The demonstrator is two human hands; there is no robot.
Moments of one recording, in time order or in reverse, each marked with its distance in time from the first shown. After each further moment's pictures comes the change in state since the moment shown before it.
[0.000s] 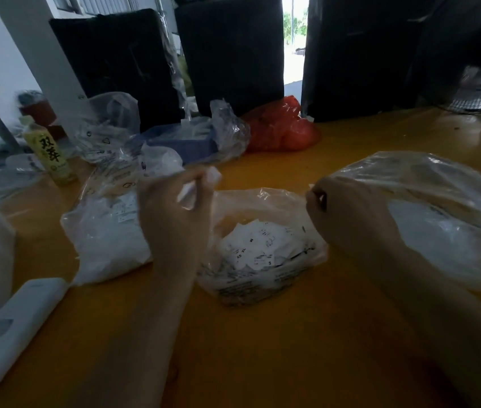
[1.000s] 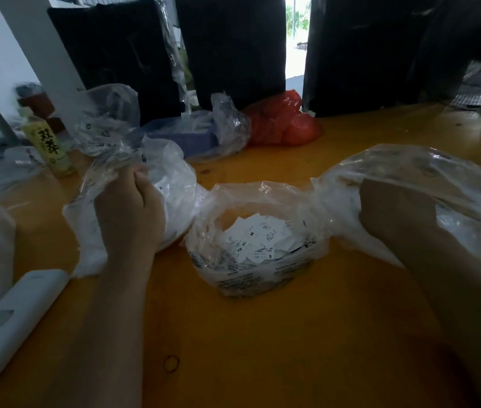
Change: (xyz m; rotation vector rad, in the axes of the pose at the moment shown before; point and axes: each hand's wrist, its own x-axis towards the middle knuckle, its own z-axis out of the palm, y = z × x) left_hand 0.027 -0.056 -0.022 0.249 -0.064 -0.160; right_hand 0.006 0.046 -0.012 -0.410 -0.235 0.282
